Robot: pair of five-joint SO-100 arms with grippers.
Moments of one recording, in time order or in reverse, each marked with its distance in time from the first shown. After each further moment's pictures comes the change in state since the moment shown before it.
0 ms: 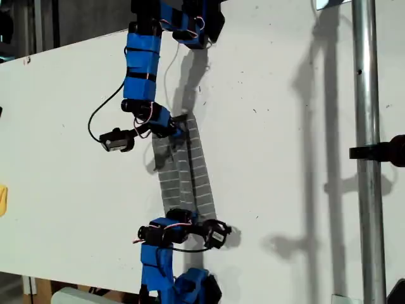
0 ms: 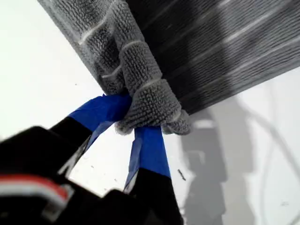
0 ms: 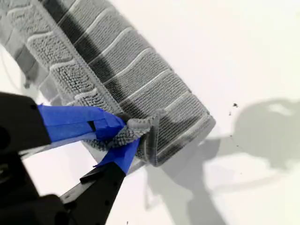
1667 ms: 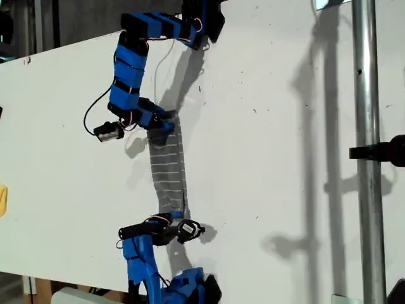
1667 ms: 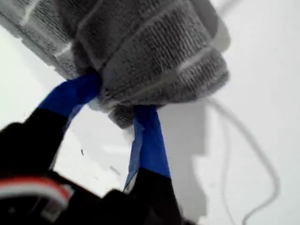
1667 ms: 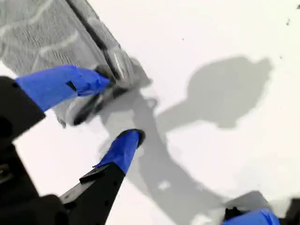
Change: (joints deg) arm 0 -22.1 -1.5 9.8 0.4 16.9; arm 1 18.4 -12.0 -0.4 2.5 -8.7
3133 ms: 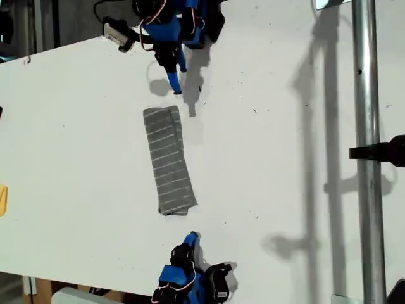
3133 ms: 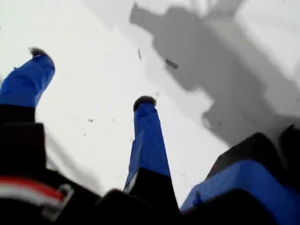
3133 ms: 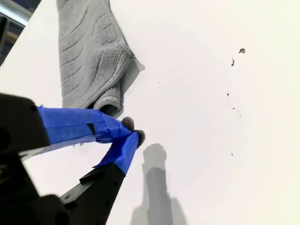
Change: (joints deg) arm 0 13.4 109.2 75.9 -17.0 -9.4; arm 1 -17.3 96.9 62.7 4.1 42.5
